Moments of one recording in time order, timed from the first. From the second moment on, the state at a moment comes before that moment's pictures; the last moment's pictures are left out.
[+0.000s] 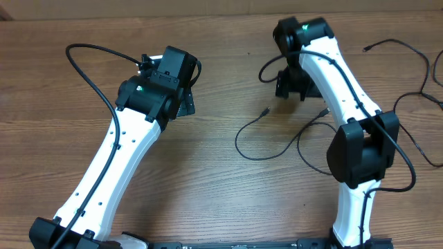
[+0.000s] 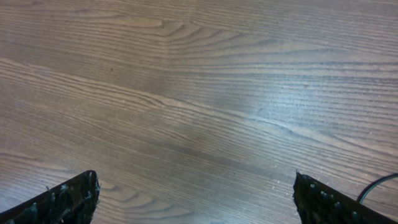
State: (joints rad) left arm -0.40 1.54 1.51 -1.17 -0.43 -0.54; right arm 0.29 2.15 1.97 -1.51 0.31 0.54
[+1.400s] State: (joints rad) left arm -0.40 1.54 1.51 -1.17 -0.43 -0.54; right arm 0.29 1.86 1.10 -0.68 0.06 0.80
